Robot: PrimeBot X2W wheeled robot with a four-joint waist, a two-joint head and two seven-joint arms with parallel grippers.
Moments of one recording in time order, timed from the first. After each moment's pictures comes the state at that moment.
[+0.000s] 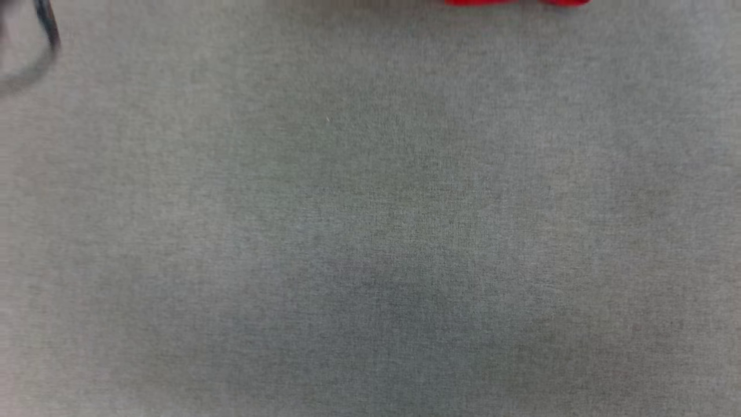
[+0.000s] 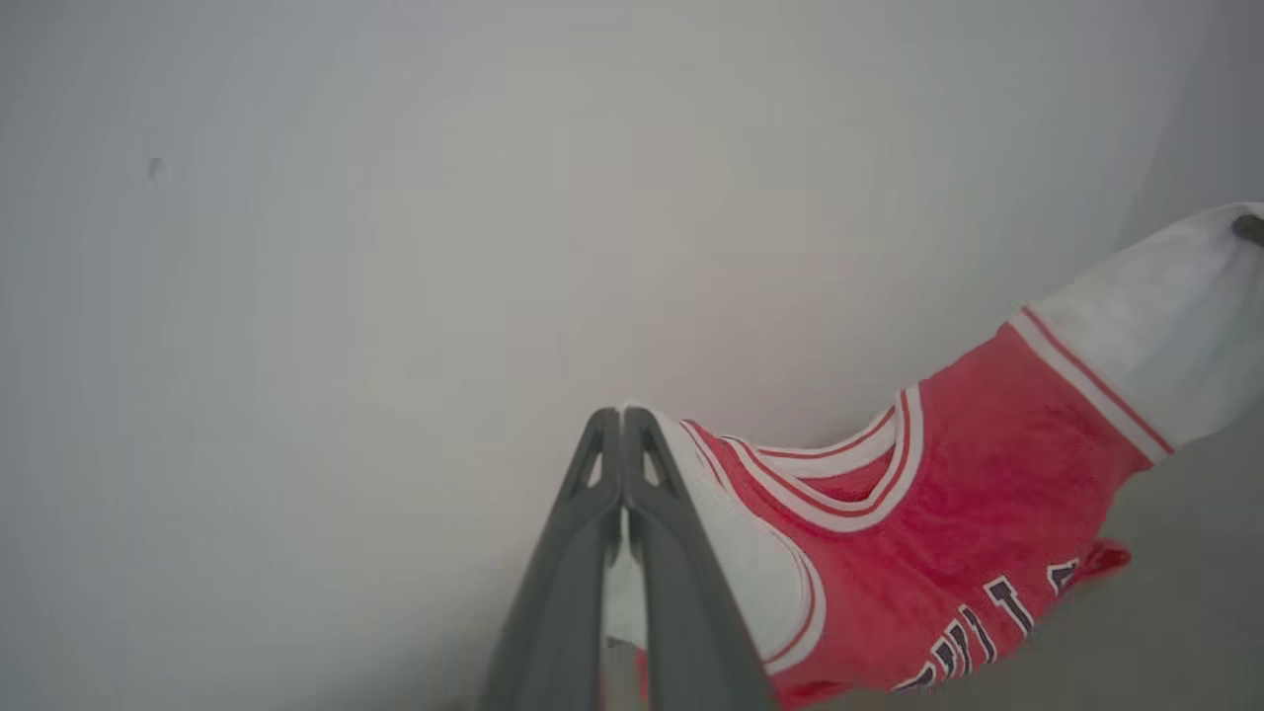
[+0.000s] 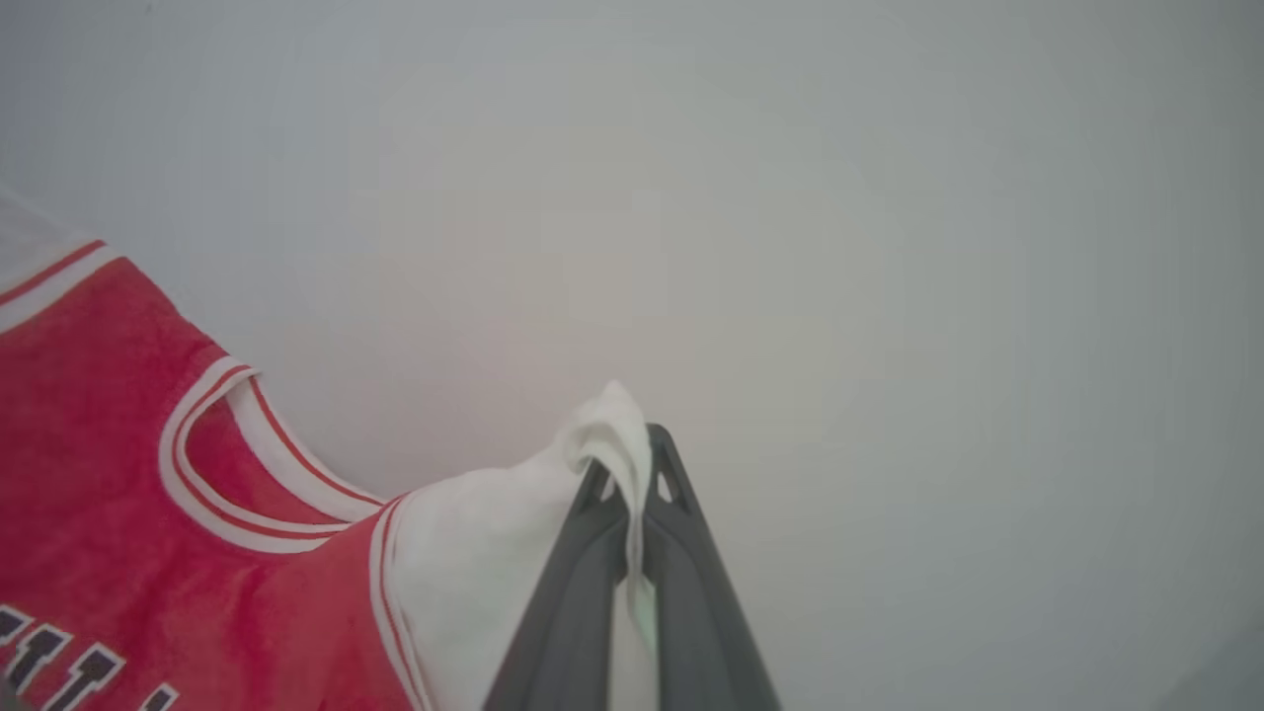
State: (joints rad) left arm -1.59 0.60 -0.83 0.67 -0.93 -0.13 0.01; right arm -1.44 -0.33 0.42 0.85 0.26 0.13 -0.25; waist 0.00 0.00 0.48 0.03
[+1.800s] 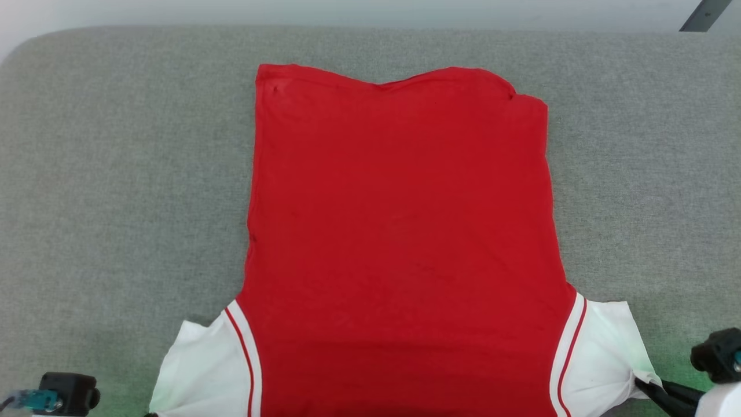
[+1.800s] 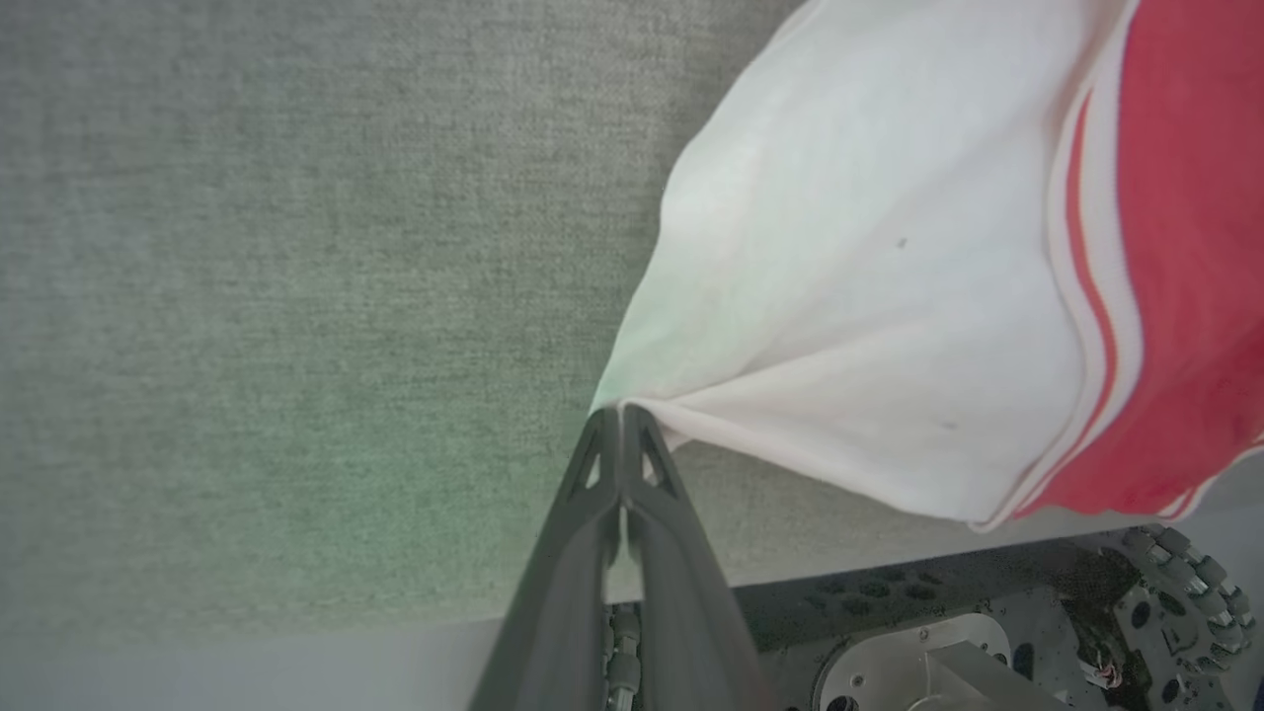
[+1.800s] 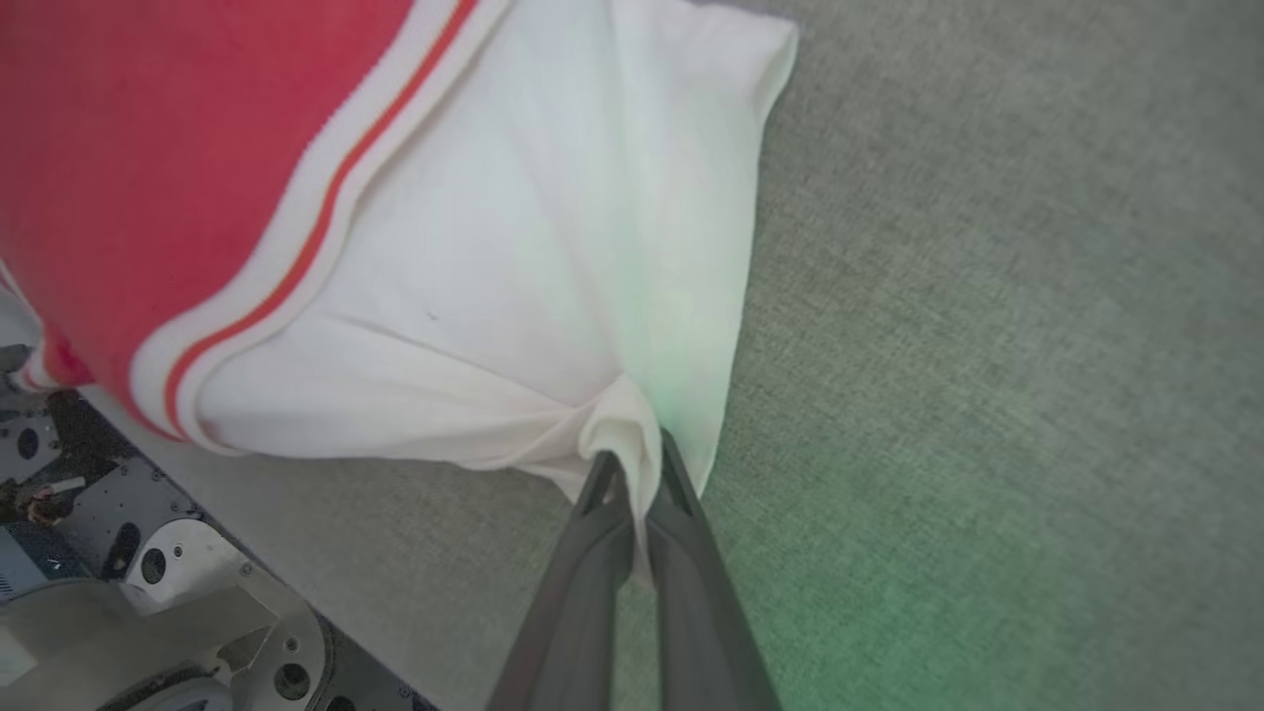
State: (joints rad) left arm -0.30 1.17 -1.12 -0.04 -1.45 0.23 -0.11; right arm -0.07 -0.90 0.57 -0.01 0.76 0.13 0.26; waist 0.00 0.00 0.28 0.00
